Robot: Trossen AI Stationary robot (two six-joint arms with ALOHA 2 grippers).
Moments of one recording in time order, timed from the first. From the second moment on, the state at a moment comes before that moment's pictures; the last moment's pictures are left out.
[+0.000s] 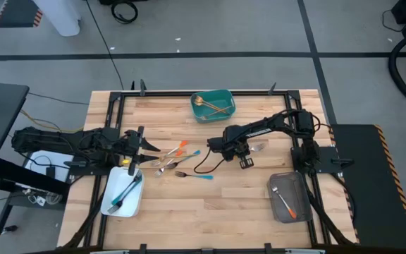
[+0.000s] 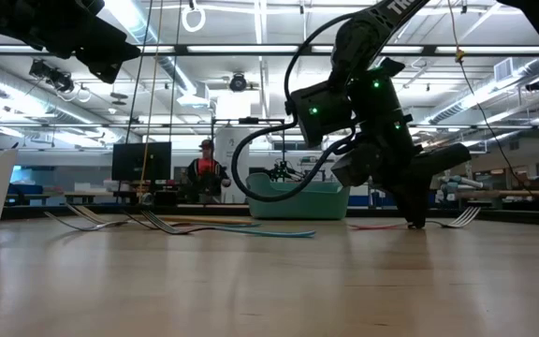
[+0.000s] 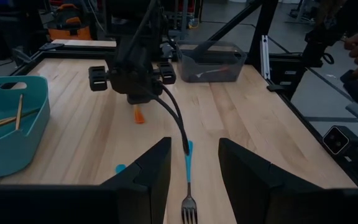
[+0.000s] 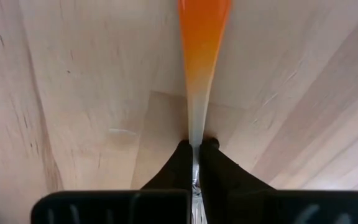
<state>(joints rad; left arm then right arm) -0.07 0.52 0.39 -0.11 0.02 -0.07 -0.07 2.02 1.29 -1.13 0.10 -0.29</state>
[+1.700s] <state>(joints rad) -0.06 0.52 0.39 0.40 -0.39 0.46 0.06 2.03 1.61 -1.47 0.18 0.17</state>
